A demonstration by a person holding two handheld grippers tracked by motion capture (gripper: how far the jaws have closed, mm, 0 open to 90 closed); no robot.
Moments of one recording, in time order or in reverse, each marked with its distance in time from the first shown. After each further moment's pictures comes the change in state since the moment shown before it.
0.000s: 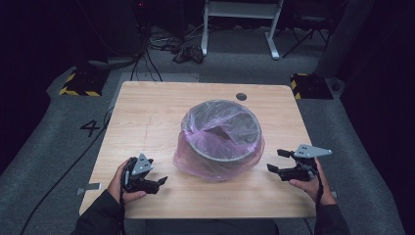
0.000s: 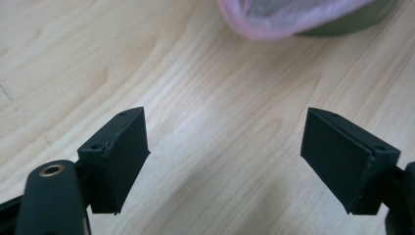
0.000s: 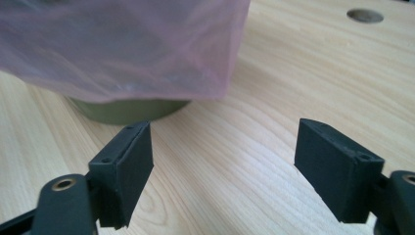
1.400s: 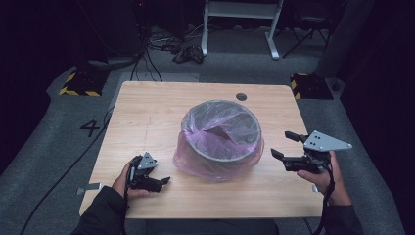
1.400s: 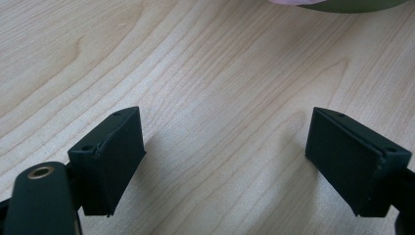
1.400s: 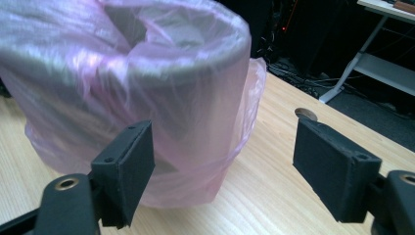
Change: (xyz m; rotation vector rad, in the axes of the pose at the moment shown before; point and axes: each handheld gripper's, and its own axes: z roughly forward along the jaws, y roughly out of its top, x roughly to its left) left arm 0.012 -0.003 0.025 0.048 -0.055 -0.042; right arm 0.042 0.087 -0.049 -0.115 -0.143 -0.159
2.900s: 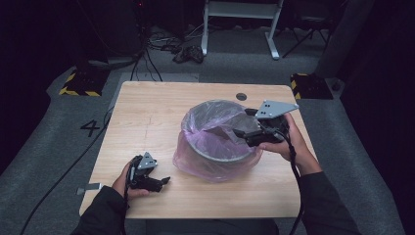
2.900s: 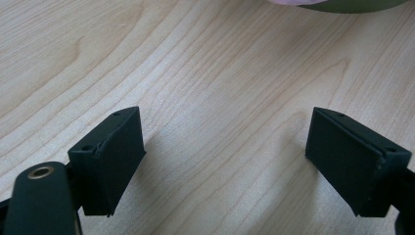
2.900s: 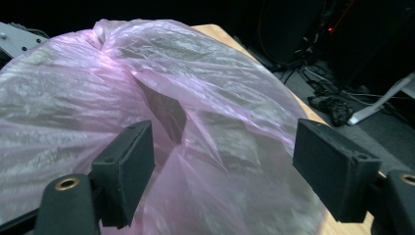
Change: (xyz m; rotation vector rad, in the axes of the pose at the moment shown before) left arm 0.000 0.000 0.000 -0.004 -0.001 -0.001; right arm 0.025 0.095 0.087 0.101 0.143 -0.151
